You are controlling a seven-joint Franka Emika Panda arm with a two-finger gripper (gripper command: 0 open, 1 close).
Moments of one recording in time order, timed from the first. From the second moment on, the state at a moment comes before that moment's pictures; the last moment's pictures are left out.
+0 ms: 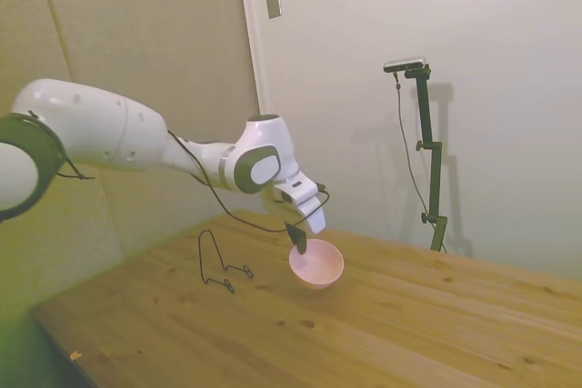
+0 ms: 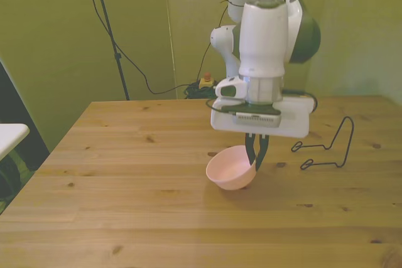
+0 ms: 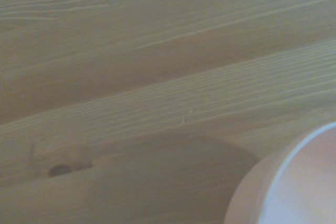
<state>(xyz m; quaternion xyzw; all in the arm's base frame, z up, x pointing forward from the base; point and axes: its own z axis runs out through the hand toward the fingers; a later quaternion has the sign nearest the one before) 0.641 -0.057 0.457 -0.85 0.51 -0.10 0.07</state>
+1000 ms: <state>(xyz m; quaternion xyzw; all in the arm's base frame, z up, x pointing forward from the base) 0.577 0.033 0.498 -0.89 0.34 -0.03 0.31</state>
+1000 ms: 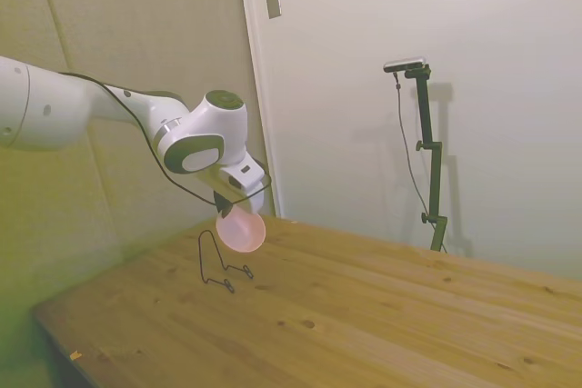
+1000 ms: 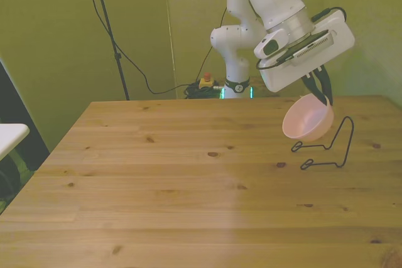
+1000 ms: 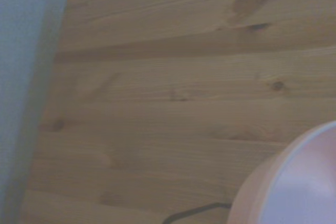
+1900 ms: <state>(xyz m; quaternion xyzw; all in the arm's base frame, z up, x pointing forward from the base) 0.562 0.032 0.422 -0.86 0.26 0.01 0.43</state>
